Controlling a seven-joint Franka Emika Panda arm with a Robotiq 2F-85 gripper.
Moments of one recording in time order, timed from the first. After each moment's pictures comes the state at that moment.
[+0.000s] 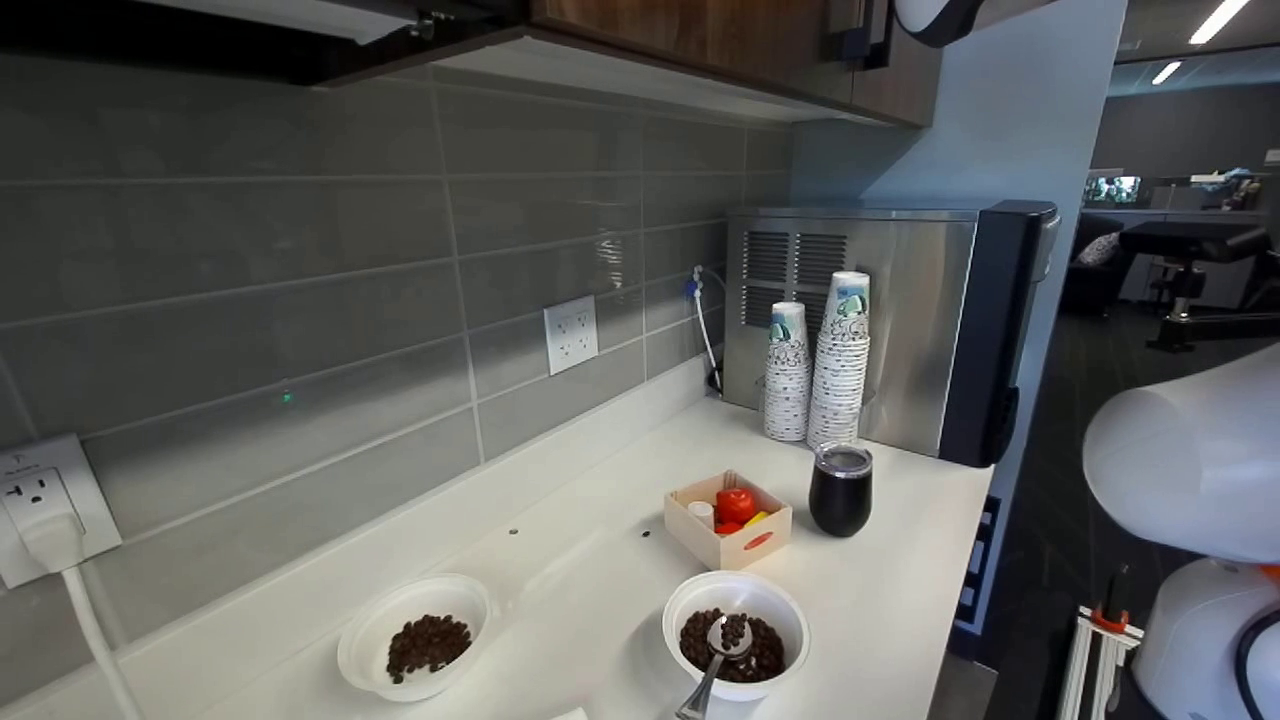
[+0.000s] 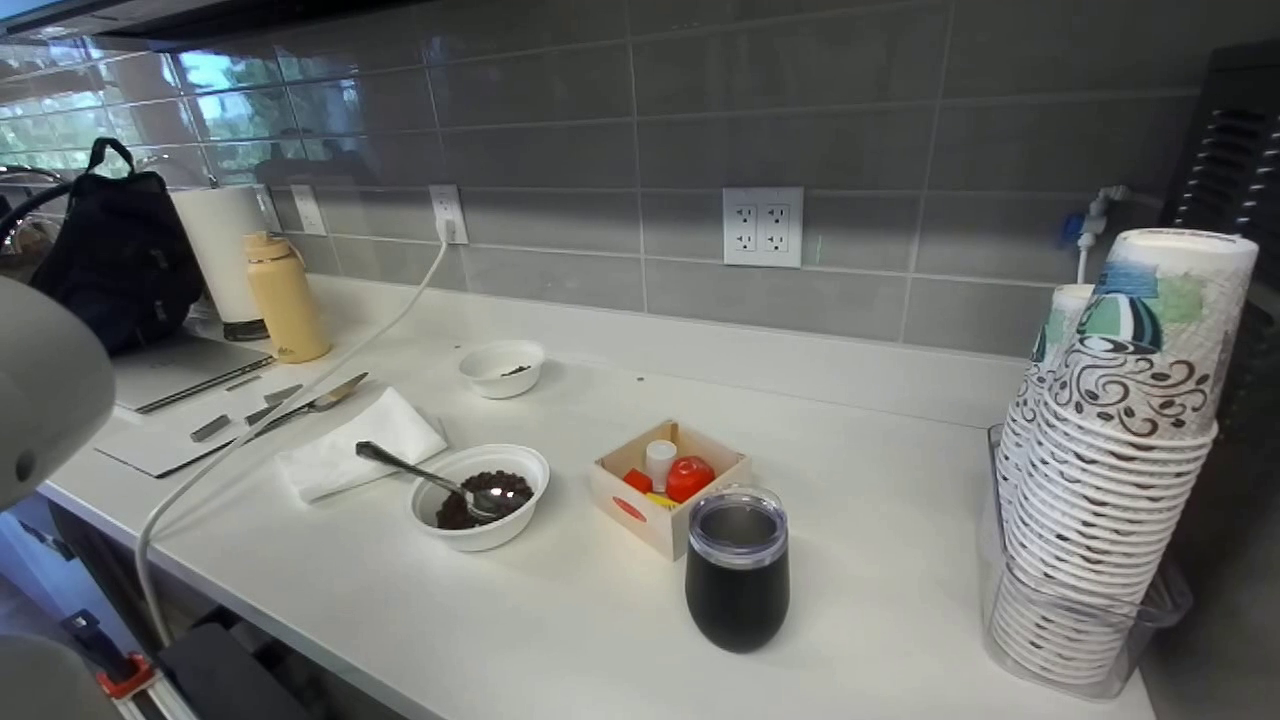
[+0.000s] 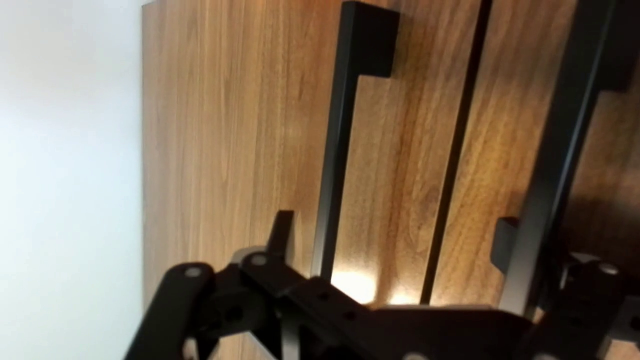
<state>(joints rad) -0.98 -0.60 0.22 -2.21 -0.21 3.11 0.20</state>
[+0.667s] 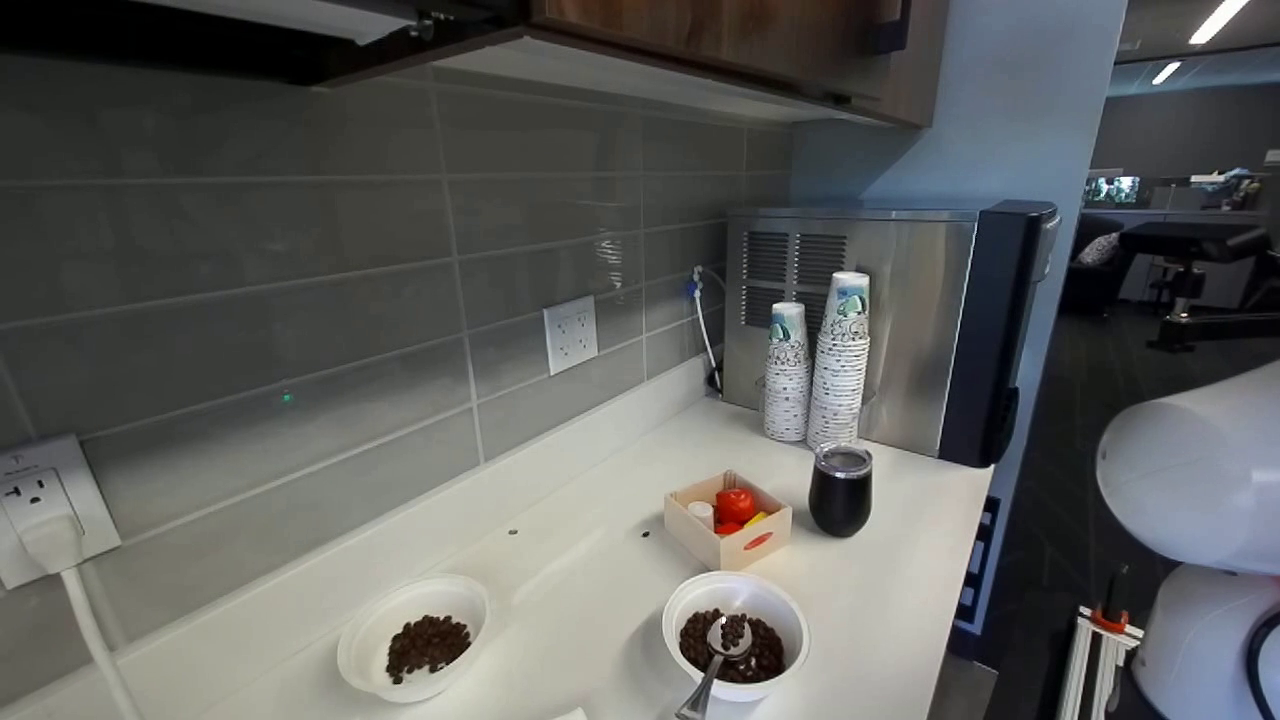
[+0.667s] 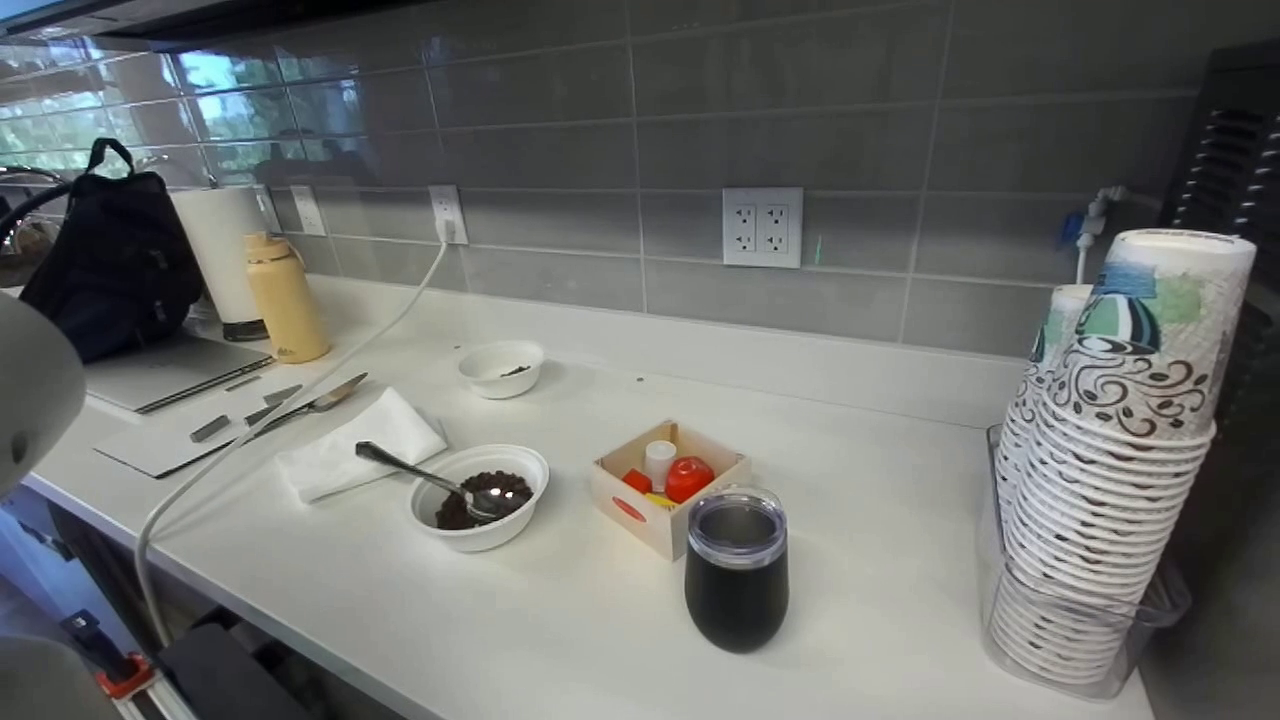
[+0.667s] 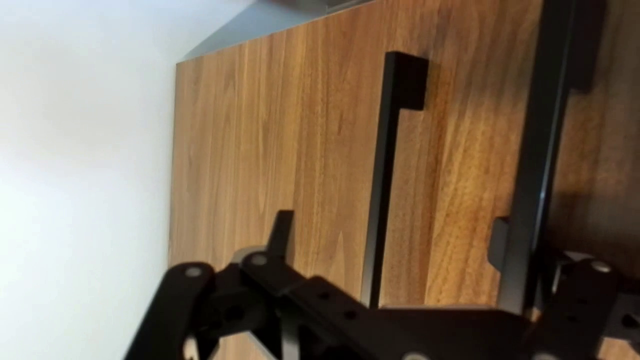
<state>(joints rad) -0.79 -0.70 0.04 -2.21 -0.21 2.86 0.14</state>
